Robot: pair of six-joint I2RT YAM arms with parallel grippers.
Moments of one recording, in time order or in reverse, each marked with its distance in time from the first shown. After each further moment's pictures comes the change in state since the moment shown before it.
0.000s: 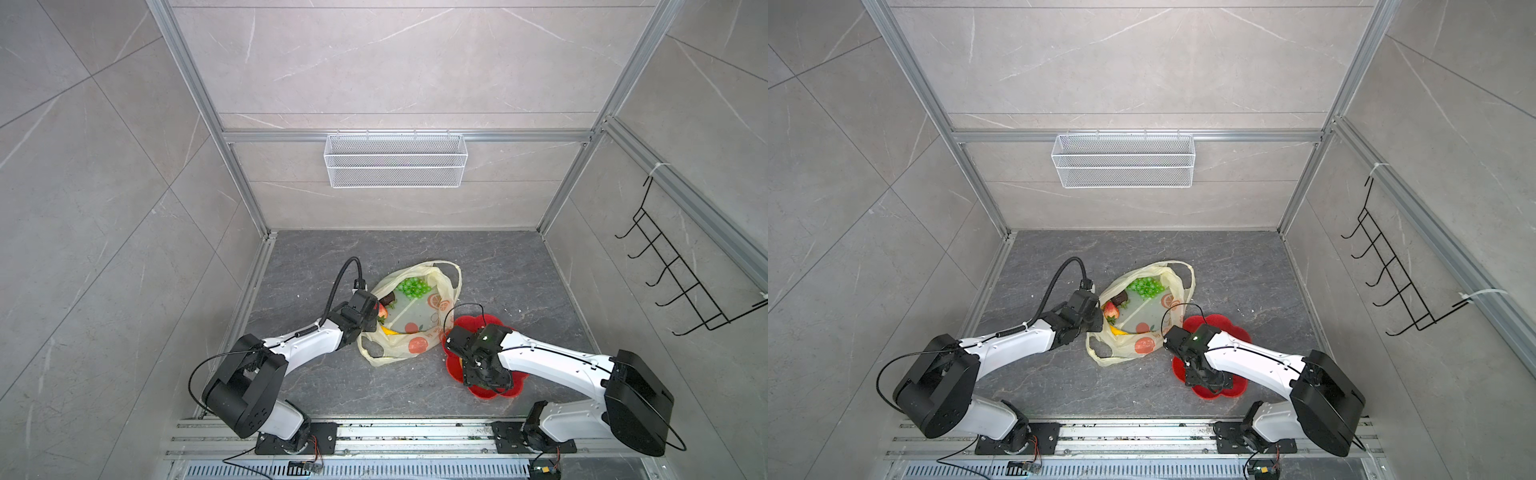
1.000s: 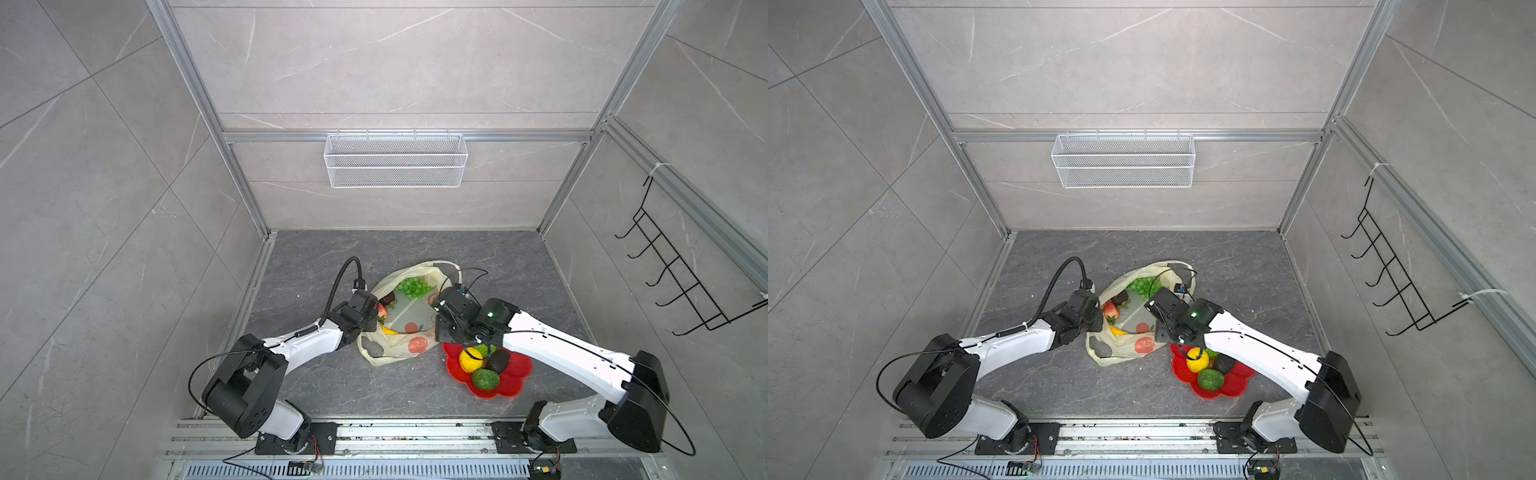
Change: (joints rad) left arm 0.002 0.000 0.000 0.000 0.002 -0.002; right arm 0.006 0.090 0.393 0.271 0.051 -0.111
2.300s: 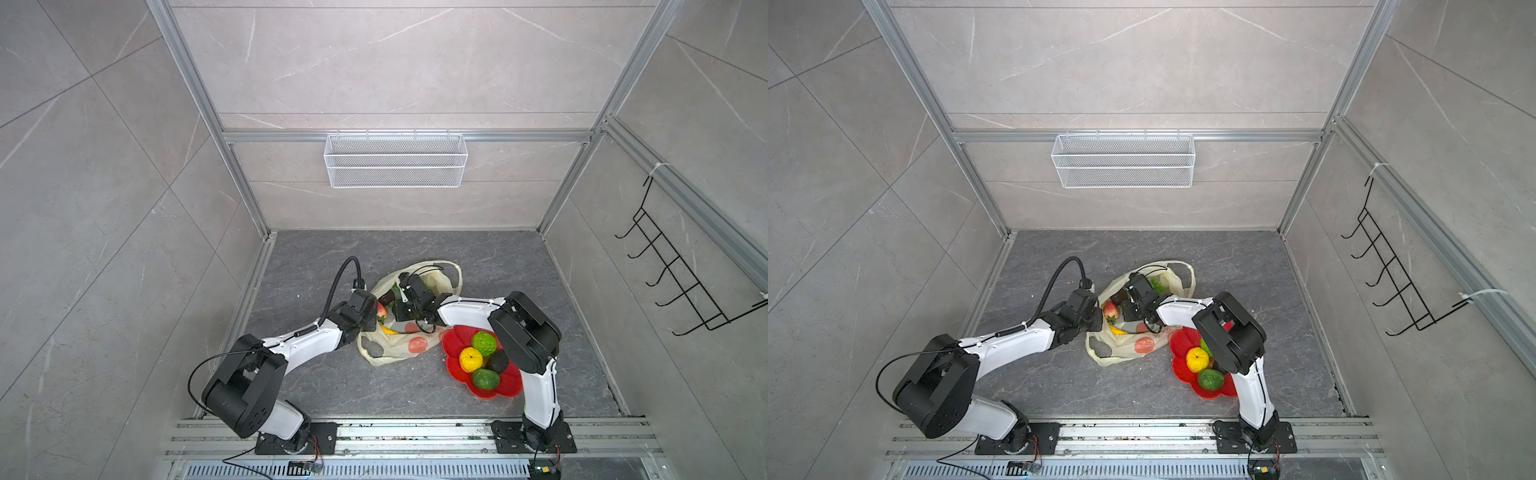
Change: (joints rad) left arm 0.009 -0.001 0.000 0.000 0.016 0.000; right arm -0.130 0.600 0.055 0.805 -0.292 -0.380
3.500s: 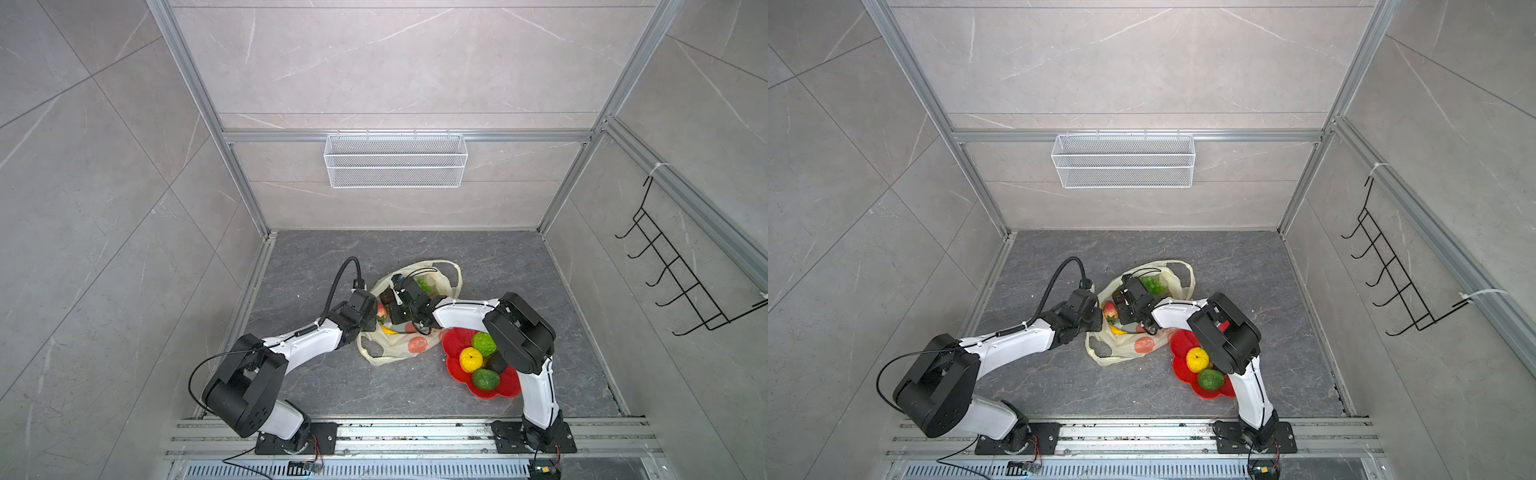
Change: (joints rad) left arm 0.002 0.003 0.000 0.000 0.000 0.000; right arm 0.040 0.008 0.021 -0.021 0.057 -0.082
